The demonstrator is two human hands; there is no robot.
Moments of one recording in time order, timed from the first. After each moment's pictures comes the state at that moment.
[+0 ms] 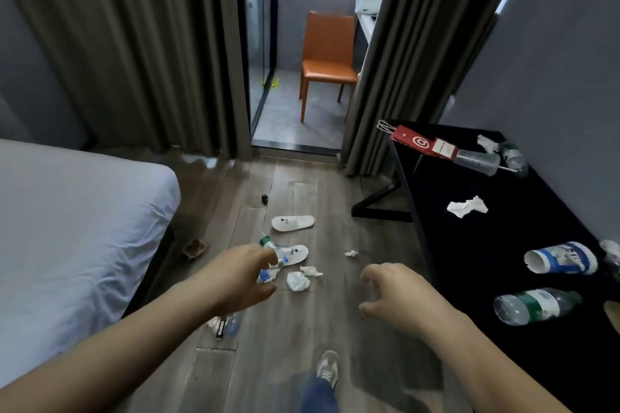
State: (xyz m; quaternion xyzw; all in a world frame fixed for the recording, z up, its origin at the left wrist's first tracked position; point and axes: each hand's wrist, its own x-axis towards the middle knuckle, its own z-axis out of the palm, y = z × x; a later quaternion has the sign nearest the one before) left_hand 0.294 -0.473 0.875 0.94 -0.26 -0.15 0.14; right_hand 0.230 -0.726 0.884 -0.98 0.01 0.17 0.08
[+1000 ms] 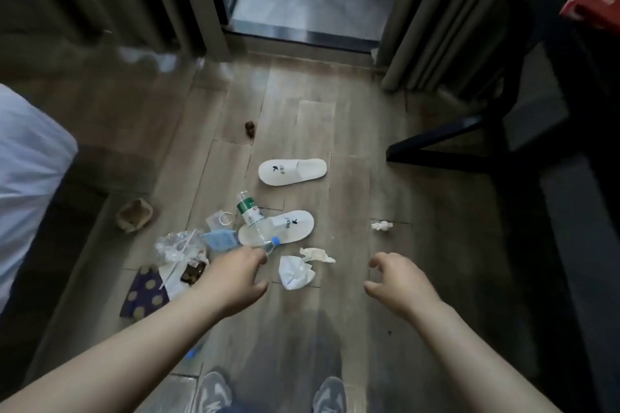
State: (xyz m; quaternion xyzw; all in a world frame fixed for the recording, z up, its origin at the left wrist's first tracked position) left_hand 0.699 -0.613 0.423 0.94 -0.16 -0.29 0.09; right_hand 0.658 -0.879 0.432 -0.93 0.11 0.31 0.14
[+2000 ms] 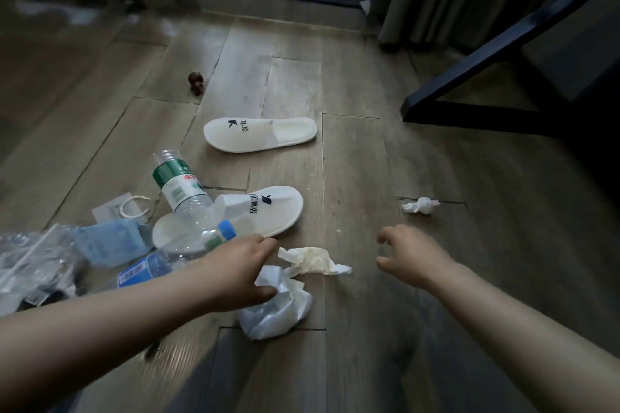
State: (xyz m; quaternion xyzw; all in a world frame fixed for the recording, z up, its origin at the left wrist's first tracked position) left_hand 0.746 -0.663 -0.016 0.92 -0.32 -0.21 0.09; right_hand 0.712 -0.943 -0.008 -0.97 0.08 0.21 0.07
